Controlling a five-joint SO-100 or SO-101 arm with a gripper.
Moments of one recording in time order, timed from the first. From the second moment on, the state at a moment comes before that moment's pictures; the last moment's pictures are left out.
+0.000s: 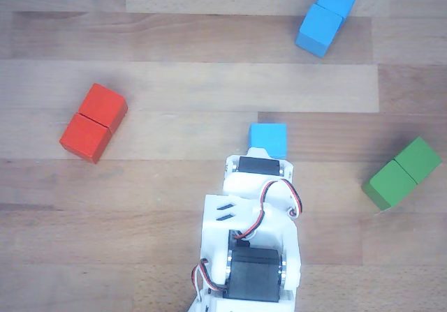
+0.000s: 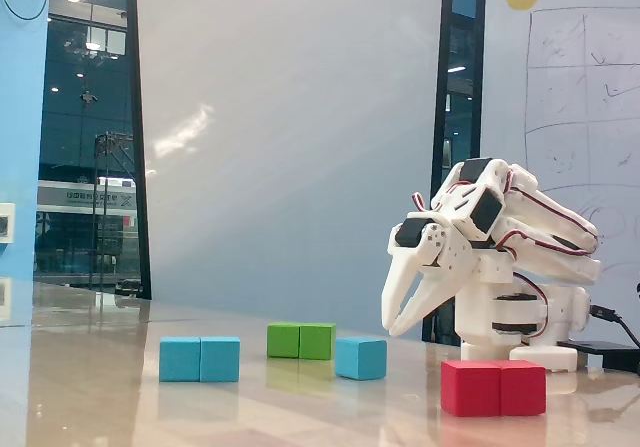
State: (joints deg) arm 1.4 195.9 175.6 74.4 -1.4
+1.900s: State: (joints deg) arm -2.5 121.3 129.5 72.2 -7.1
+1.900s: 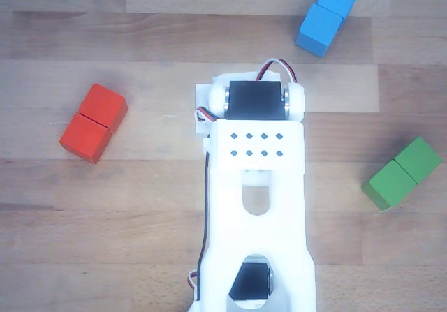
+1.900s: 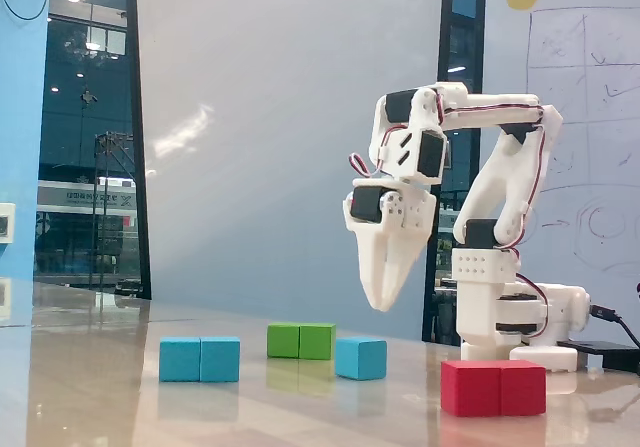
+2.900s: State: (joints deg) arm 4.6 113.0 129.5 72.9 -7.9
